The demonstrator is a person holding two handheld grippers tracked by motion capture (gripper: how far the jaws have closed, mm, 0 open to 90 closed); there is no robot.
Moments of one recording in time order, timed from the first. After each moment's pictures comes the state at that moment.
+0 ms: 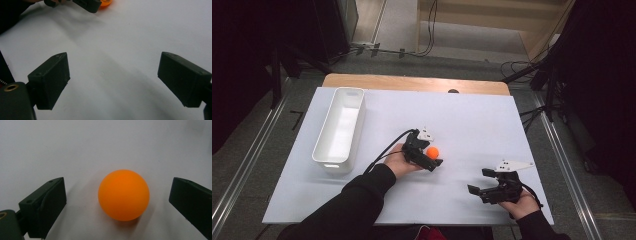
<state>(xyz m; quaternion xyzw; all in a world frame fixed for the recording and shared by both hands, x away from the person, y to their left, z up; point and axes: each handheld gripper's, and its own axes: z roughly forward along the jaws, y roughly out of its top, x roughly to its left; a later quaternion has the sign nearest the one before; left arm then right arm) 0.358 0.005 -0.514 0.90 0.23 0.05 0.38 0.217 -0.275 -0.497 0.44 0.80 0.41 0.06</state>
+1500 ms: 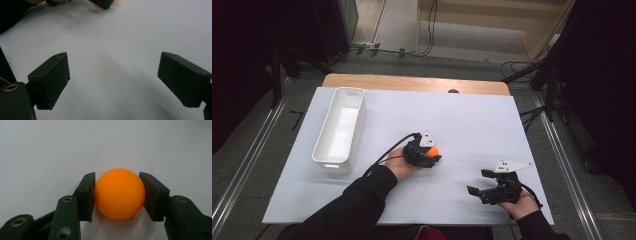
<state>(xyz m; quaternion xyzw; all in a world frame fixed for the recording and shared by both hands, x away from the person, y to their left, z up) 0.345 0.001 -0.515 0.90 0.20 0.11 0.38 0.217 -0.274 -0.498 0.44 0.80 0.41 0.05</state>
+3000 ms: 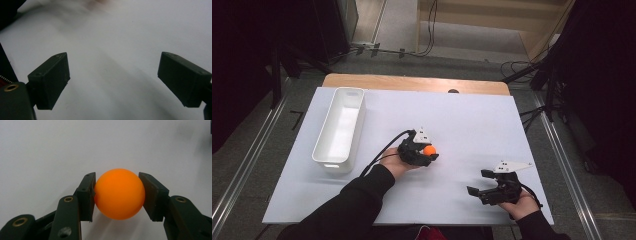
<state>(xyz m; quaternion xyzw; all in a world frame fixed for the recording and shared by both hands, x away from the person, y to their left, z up) 0.342 0.017 -0.490 0.89 0.22 0.08 0.39 0.216 -0.273 -0.498 0.43 0.80 0.41 0.05</state>
